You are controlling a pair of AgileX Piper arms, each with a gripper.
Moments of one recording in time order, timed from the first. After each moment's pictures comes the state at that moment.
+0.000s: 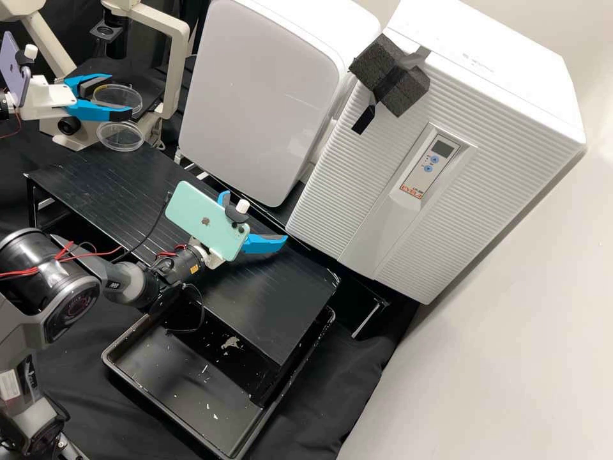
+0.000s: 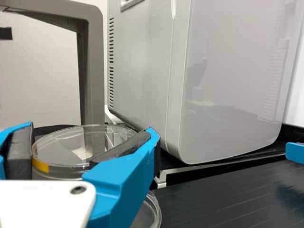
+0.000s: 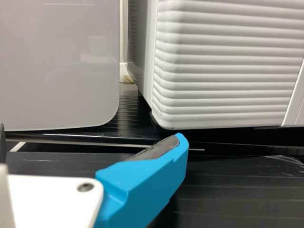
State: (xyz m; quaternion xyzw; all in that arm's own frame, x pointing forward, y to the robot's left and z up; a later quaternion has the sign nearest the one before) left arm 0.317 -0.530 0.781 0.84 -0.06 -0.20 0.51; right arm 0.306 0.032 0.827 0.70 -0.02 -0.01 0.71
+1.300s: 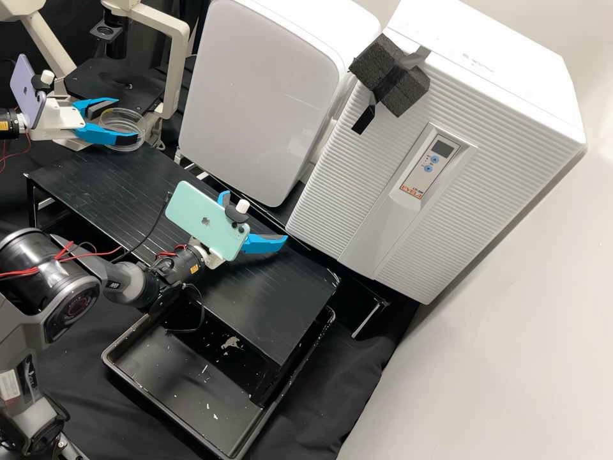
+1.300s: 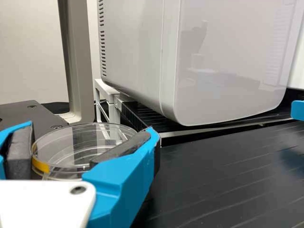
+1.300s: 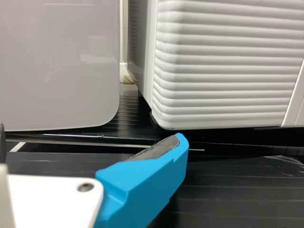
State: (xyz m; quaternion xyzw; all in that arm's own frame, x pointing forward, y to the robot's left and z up) left arm 0.324 -0.515 0.744 0.84 -0.02 -0.21 0.49; right arm 0.306 0.032 0.827 0.70 -0.02 -0.01 0.71
